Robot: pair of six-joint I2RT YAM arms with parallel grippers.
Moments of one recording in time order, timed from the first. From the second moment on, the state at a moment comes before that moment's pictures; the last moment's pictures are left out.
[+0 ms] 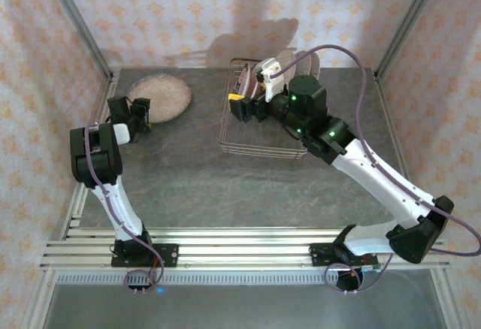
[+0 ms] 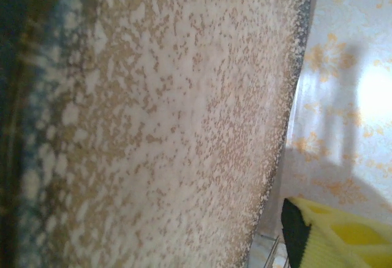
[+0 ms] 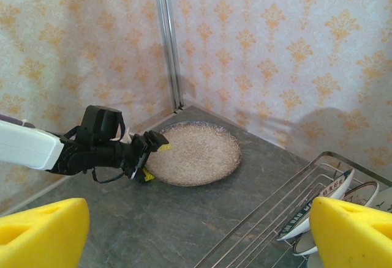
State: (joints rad) left arm 0.32 2.01 1.12 0.23 0.37 -1.29; right arm 0.74 1.30 1.41 -0.26 -0.05 0.04
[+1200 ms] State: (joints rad) left arm 0.25 1.74 1.29 -0.50 0.19 -1.16; right arm 0.74 1.24 1.42 -0.28 0.37 0.08
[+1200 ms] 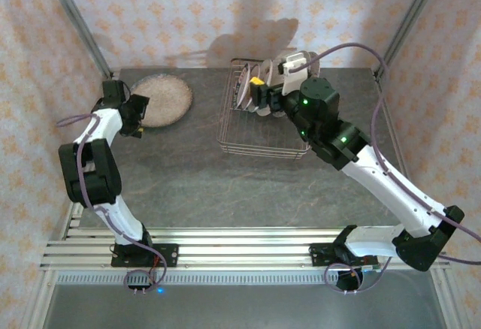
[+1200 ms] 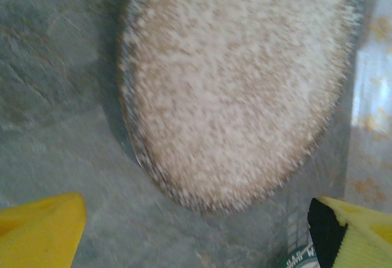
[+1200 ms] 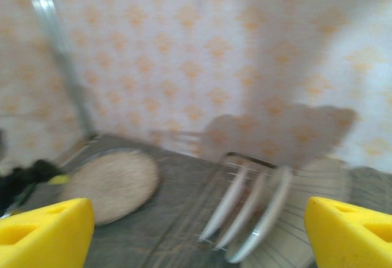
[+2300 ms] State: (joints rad) left arm -0.71 1.31 1.38 -0.42 -0.06 -0.73; right arm 0.12 1.86 2.13 -1.09 0.15 0.51
